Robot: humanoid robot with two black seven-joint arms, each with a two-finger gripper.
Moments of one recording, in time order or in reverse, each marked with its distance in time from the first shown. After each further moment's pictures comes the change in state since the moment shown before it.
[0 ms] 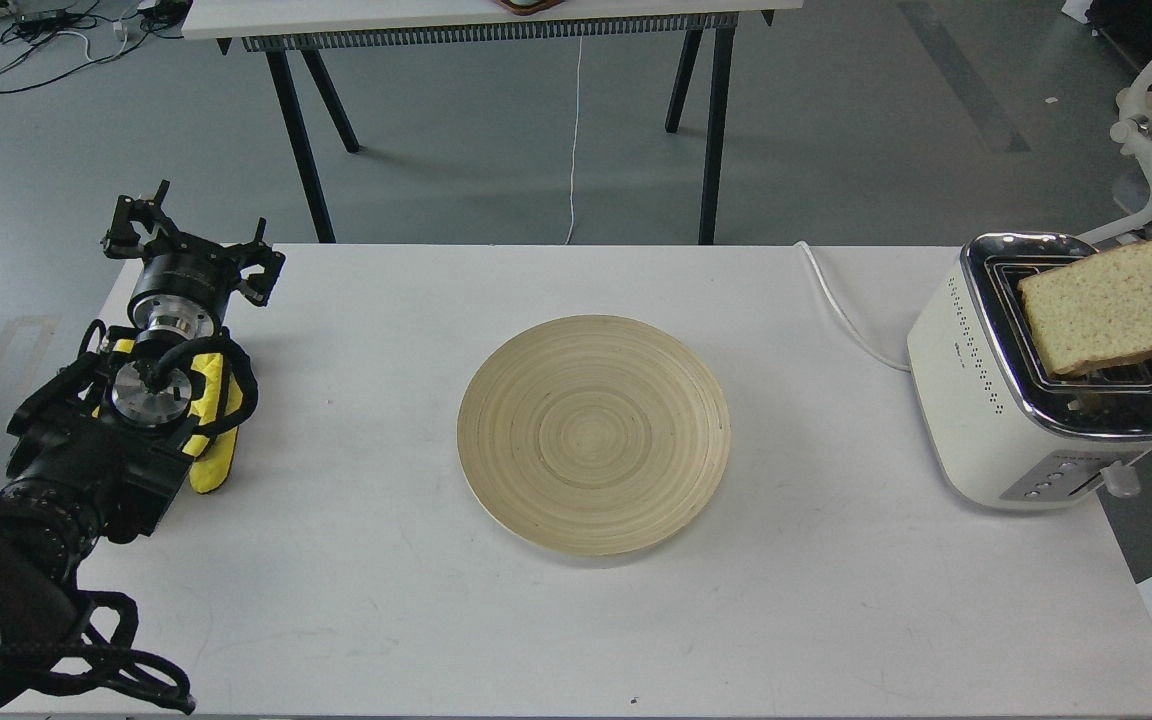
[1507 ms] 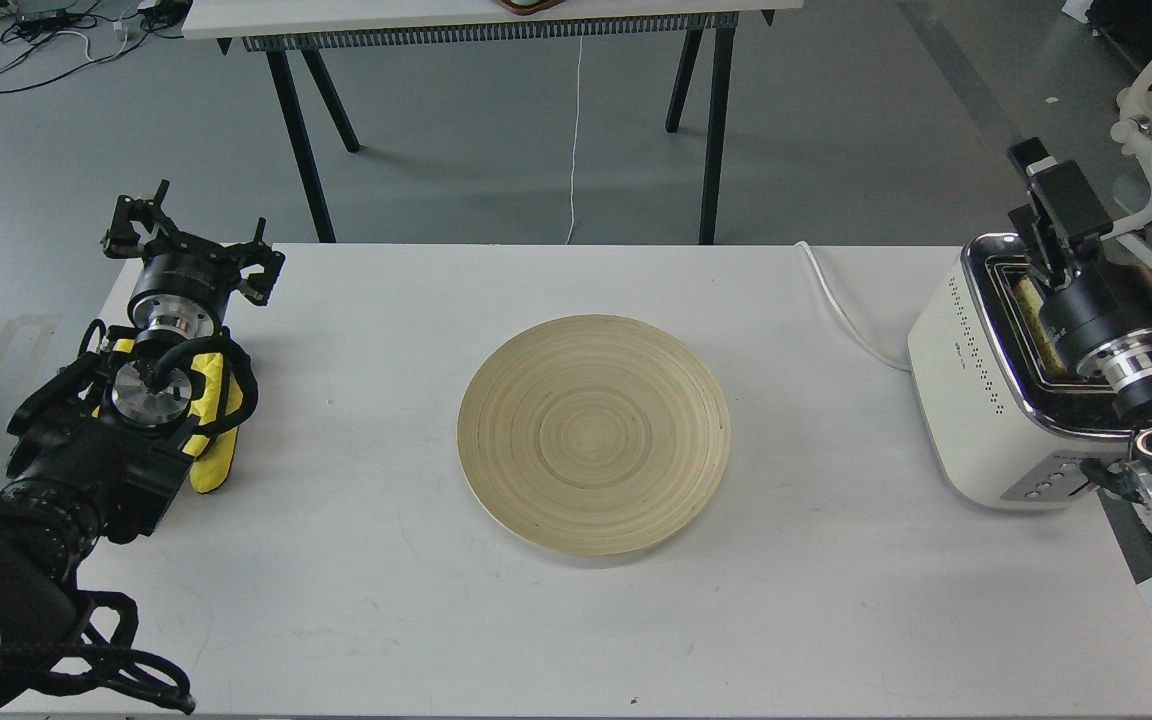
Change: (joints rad) left arm 0.000 0.000 0.000 0.000 0.000 0.000 0.000; right arm 0.023 0.345 0.298 0.146 0.183 0.000 0.000
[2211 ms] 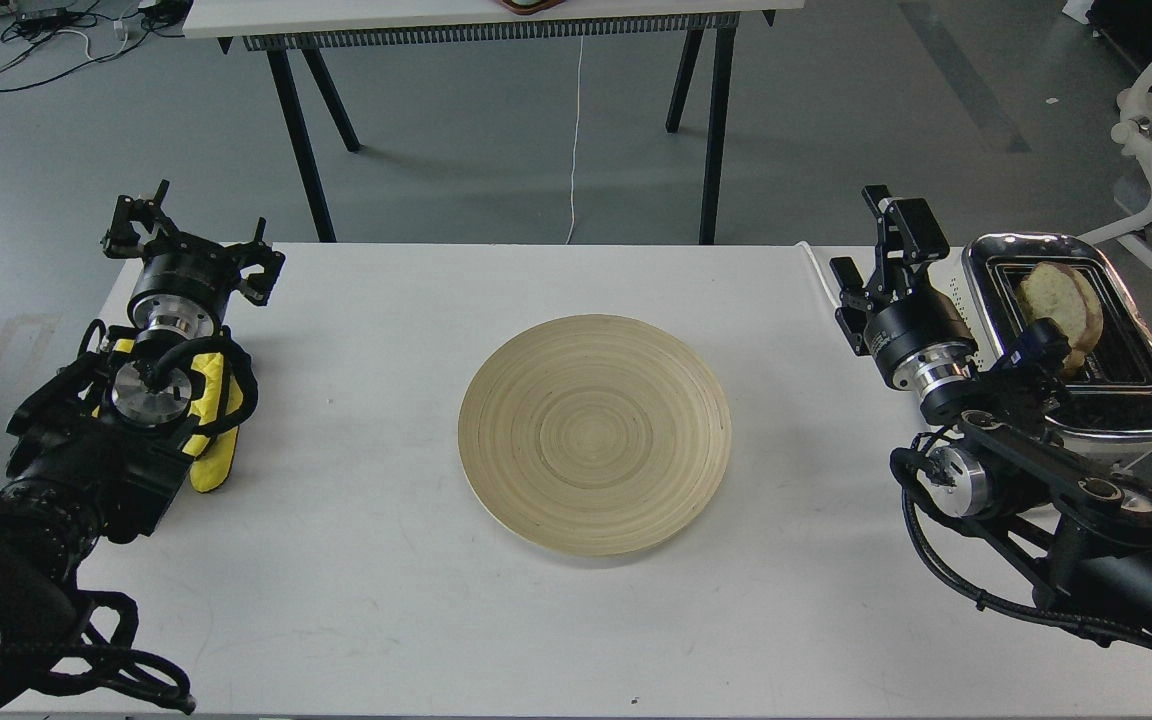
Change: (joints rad) left arm 0.000 0.000 0.000 0.000 0.000 0.000 0.000; right arm -0.014 0.439 0.167 -0.399 0.228 0.390 0.000
